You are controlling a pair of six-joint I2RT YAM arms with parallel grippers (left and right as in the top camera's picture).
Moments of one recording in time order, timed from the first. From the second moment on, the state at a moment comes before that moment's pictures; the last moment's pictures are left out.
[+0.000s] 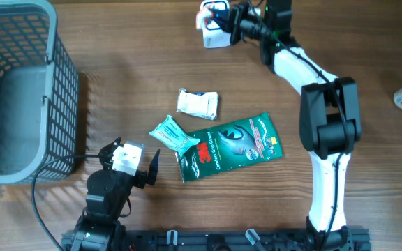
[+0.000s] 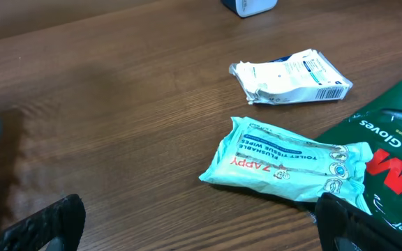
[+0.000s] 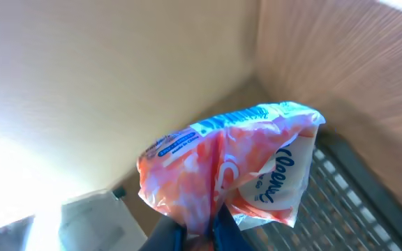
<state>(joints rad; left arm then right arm) -0.17 0.29 0.06 -0.19 0.08 0.15 0.21 2.39 1.78 0.43 -0.86 2.06</state>
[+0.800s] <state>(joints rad) -0.17 0.29 0.06 -0.19 0.08 0.15 0.09 2.31 1.97 -0.18 -0.87 1.71</state>
